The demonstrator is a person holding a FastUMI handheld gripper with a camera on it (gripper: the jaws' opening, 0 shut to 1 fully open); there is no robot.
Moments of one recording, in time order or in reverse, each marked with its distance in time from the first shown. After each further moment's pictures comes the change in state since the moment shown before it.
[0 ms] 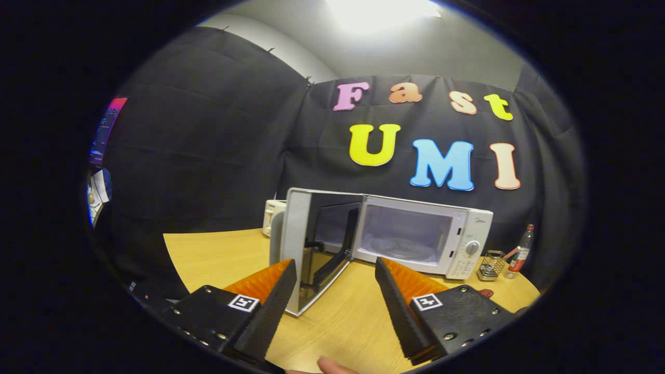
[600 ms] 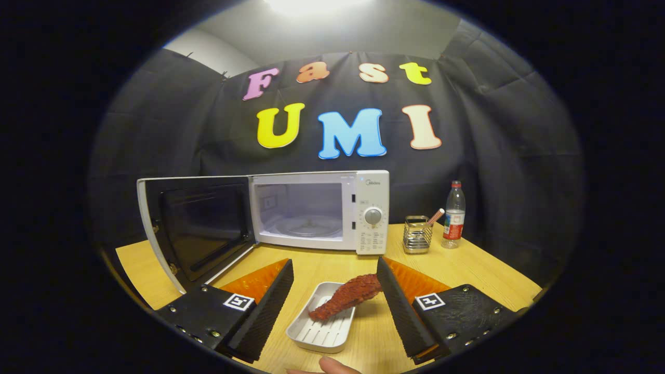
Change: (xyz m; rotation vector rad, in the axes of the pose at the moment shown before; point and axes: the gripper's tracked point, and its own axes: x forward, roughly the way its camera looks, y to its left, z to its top) arm -0.007 -0.195 -0.072 0.238 0.132 -0.316
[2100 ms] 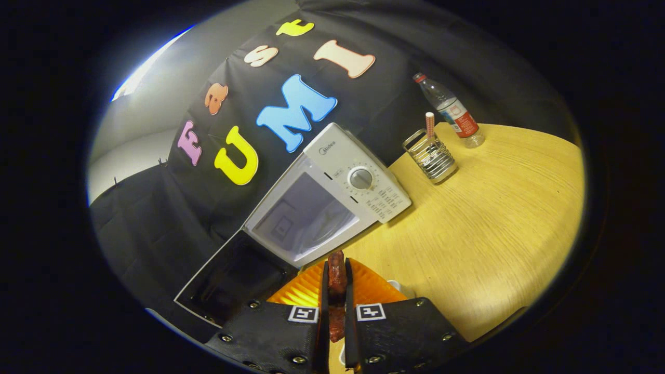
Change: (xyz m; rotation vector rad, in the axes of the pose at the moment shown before) arm 0.048 0.019 0.029 0.708 0.173 0.213
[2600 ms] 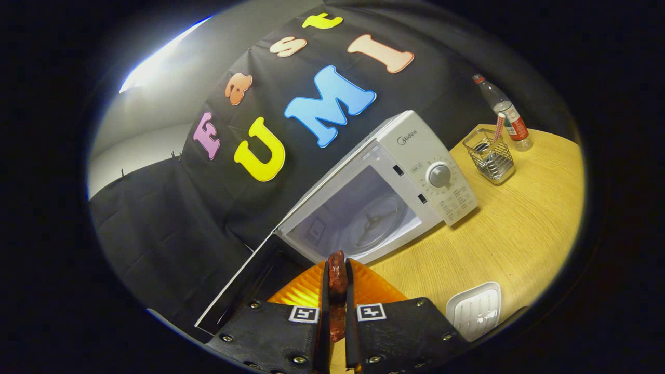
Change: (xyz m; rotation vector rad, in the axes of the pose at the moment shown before) arm 0.075 0.095 -0.017 -0.064 -0.022 0.025
